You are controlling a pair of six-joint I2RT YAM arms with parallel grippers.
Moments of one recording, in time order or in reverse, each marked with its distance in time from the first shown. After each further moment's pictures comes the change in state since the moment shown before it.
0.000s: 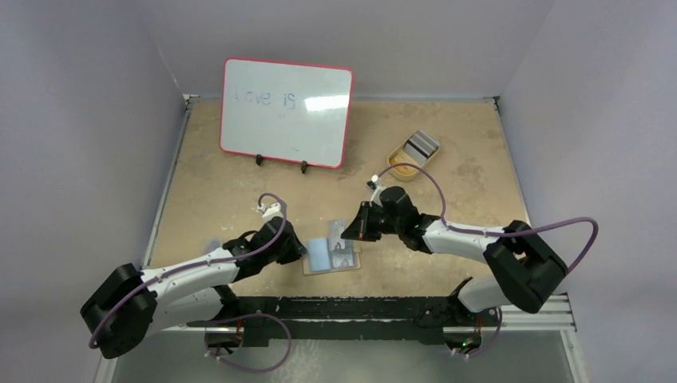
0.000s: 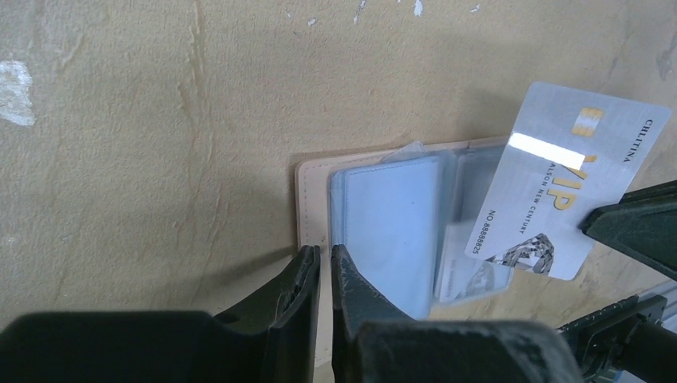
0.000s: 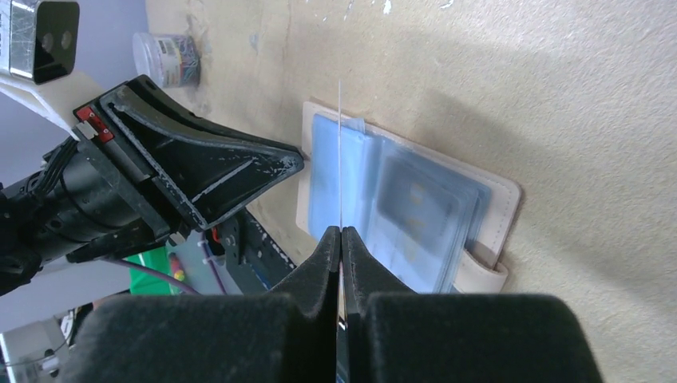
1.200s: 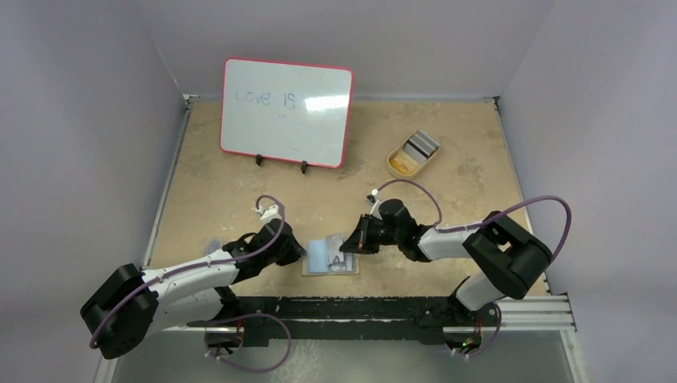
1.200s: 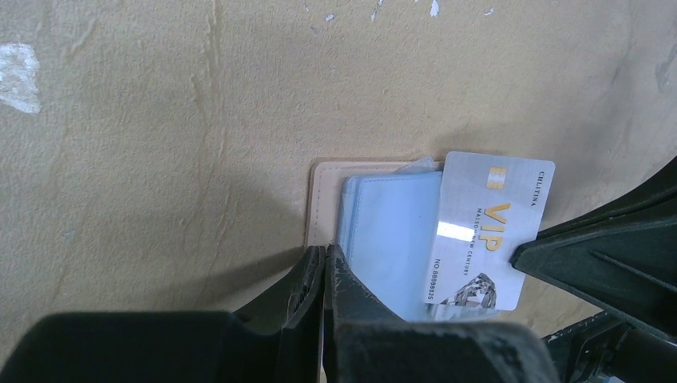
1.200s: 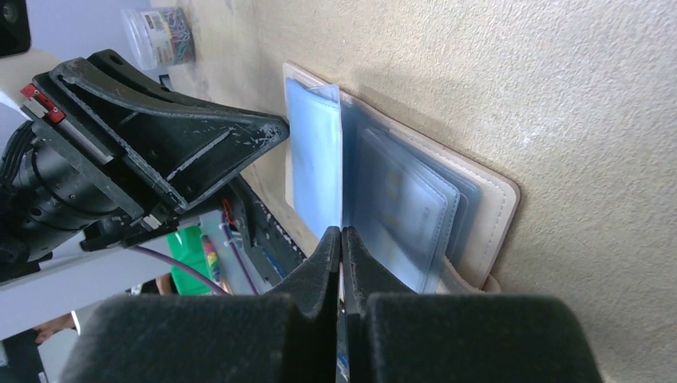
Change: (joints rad) left arm 0.000 0.000 -0.031 0.031 -0.003 -0.031; right arm 0.035 0.114 -0.122 0.233 -0.063 0.164
